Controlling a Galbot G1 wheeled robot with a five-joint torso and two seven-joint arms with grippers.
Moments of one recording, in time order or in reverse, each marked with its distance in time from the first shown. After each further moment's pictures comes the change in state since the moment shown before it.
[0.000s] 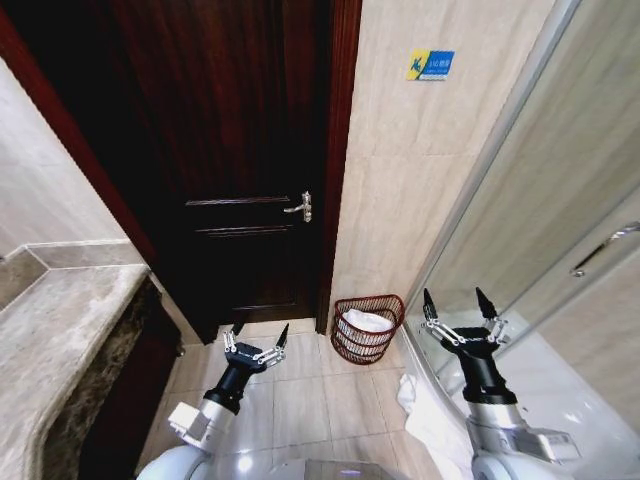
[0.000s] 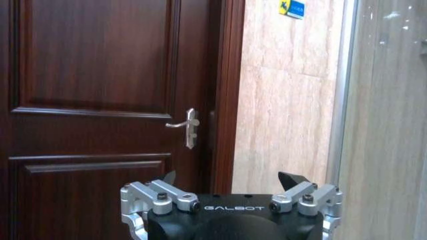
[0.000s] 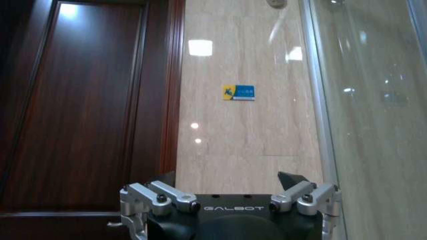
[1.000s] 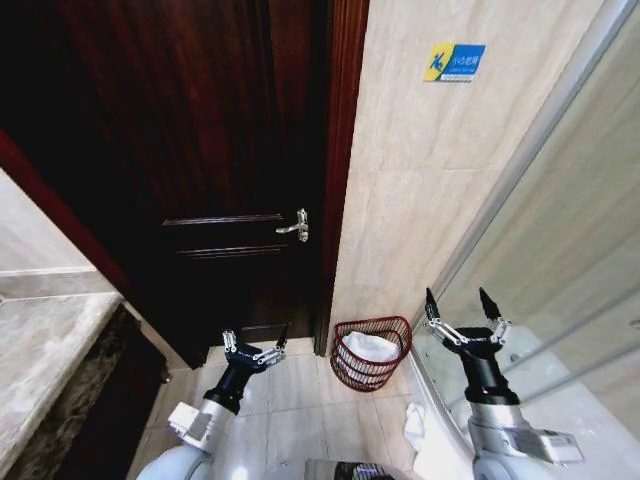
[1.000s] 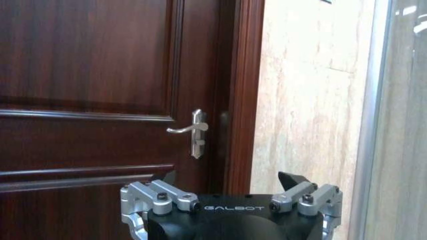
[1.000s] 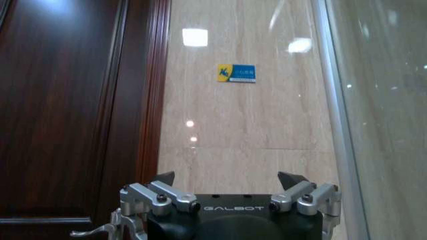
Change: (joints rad) left arm 0.000 0.000 0.000 0.000 0.000 0.000 0.000; right arm -0.005 0.002 -0.005 0.013 -0.013 -0.007 0.018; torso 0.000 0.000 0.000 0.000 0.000
